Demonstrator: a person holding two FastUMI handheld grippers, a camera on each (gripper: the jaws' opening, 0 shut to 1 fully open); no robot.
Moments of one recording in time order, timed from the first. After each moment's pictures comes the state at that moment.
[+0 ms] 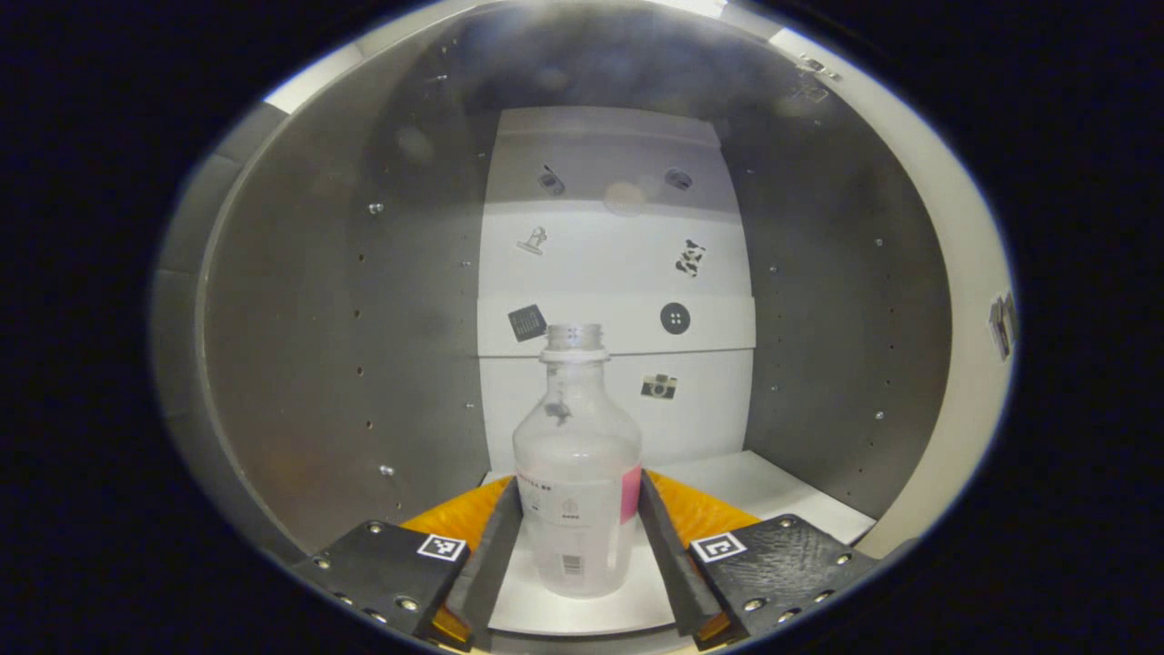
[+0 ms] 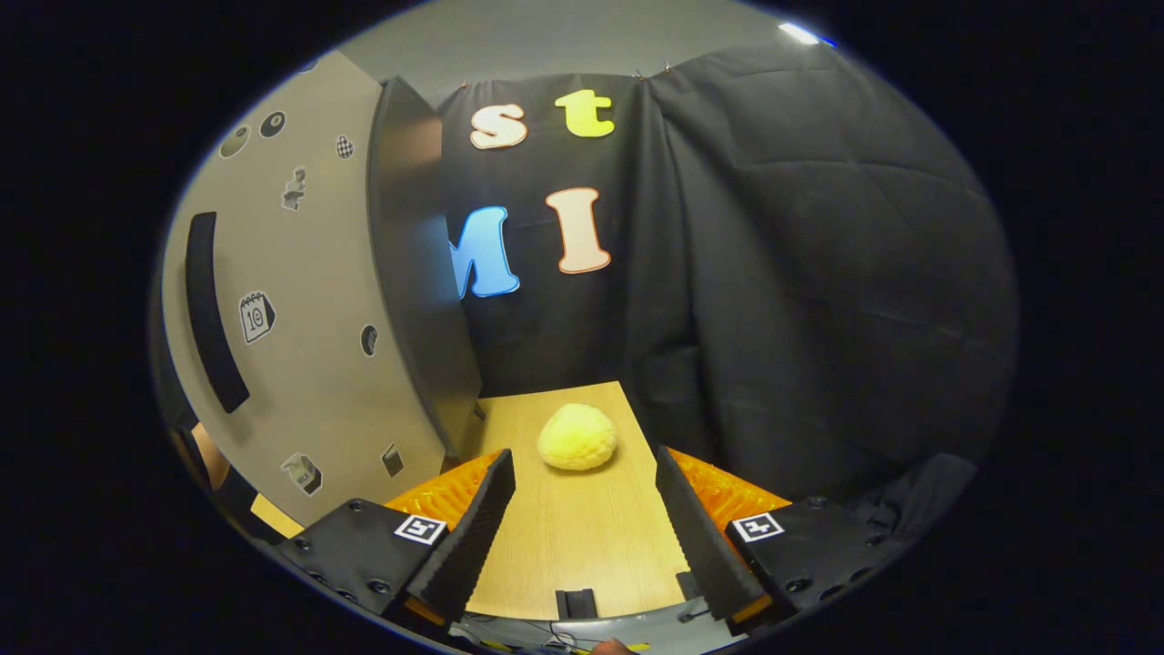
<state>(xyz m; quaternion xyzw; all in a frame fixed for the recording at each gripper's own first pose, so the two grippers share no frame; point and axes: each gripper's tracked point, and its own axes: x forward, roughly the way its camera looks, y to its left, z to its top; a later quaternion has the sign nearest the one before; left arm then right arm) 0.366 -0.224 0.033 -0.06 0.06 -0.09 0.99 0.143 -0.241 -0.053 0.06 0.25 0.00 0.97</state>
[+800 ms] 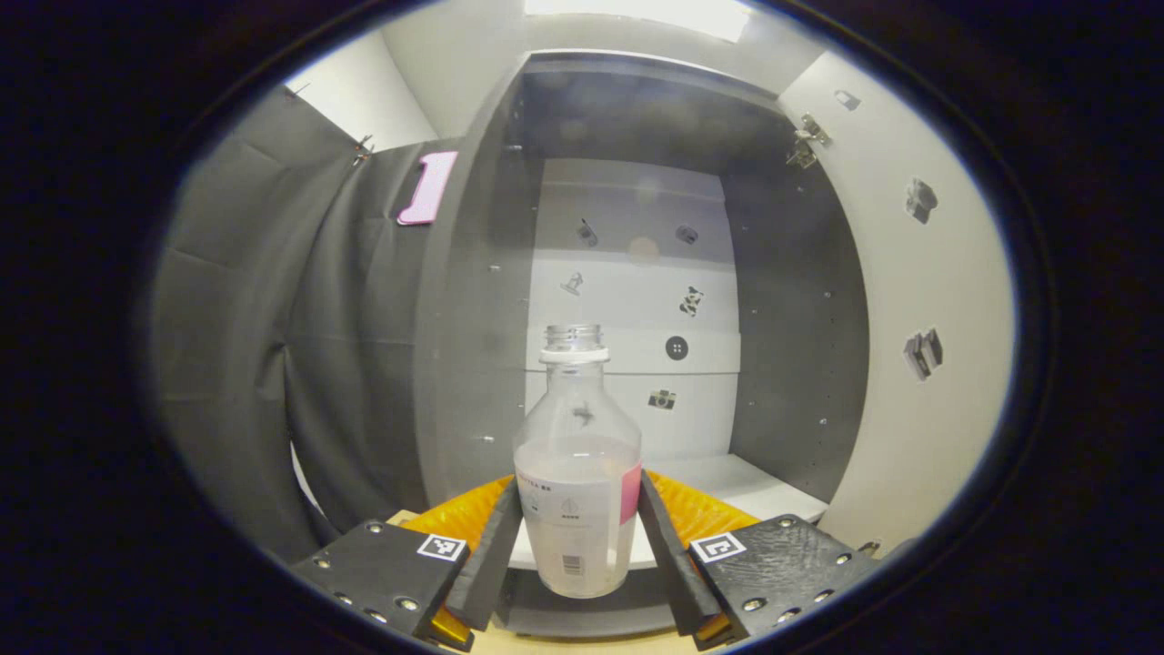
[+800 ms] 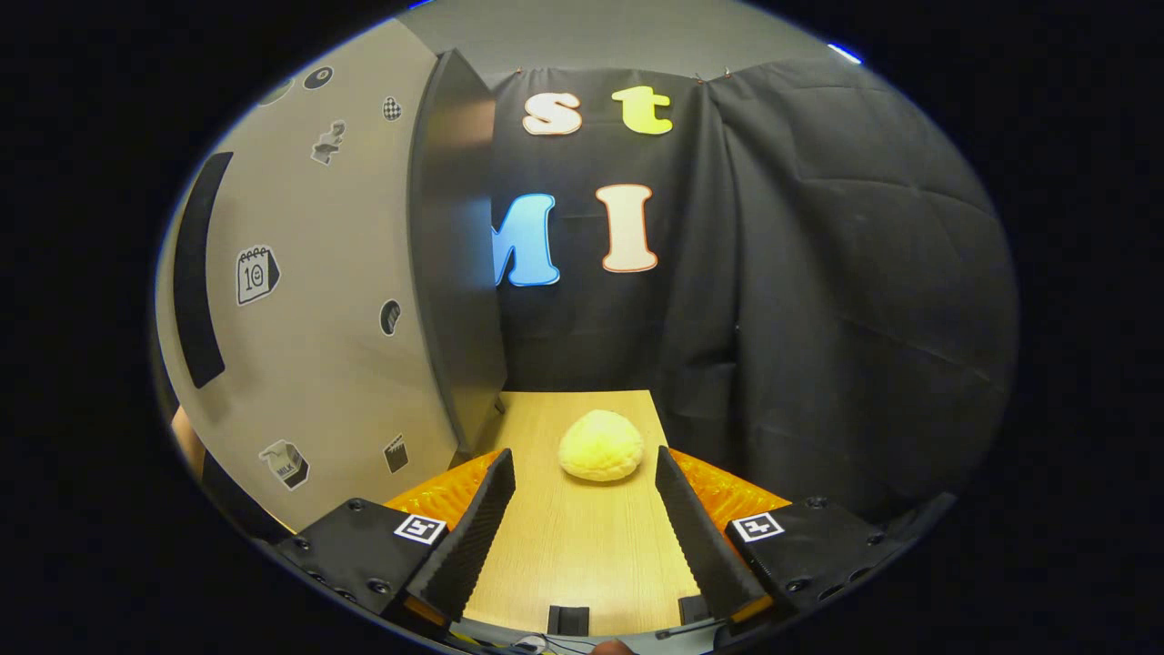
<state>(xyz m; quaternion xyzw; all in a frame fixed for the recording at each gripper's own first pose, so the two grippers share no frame) 0.245 -0.166 0.050 -0.08 0.02 -0.06 0.99 0.185 -0.205 -0.069 0.01 0.24 0.07 0.97</state>
